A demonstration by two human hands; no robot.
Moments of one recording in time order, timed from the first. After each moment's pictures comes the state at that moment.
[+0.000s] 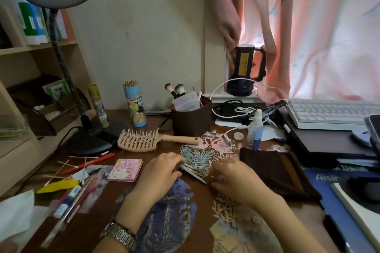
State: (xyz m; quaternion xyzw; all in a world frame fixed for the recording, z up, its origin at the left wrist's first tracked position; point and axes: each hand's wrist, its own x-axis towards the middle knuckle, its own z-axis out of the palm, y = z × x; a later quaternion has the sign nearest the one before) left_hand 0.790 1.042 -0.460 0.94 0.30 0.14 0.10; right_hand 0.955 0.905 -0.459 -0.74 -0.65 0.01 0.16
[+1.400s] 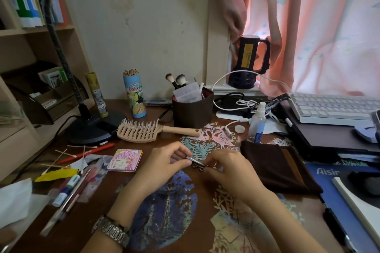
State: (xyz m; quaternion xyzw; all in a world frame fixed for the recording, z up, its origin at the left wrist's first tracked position) left_hand 0.783 1.036 -0.455 0.85 0.25 0.24 0.39; right_hand 0.943 0.909 -0.467 -0.74 -0.61 -0.02 0.27
